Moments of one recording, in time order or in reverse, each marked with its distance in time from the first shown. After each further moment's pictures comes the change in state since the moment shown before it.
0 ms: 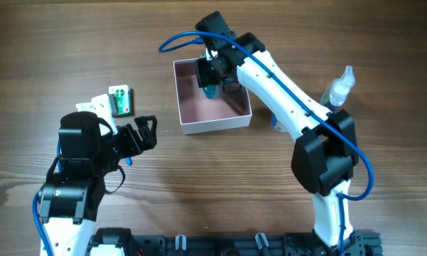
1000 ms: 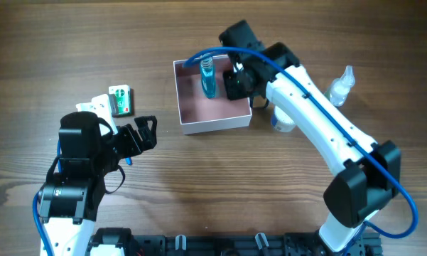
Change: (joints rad) left arm 0.000 0.000 0.000 -0.001 0.000 0.000; right arm -0.024 -0.276 -0.261 -0.089 0.139 -0.009
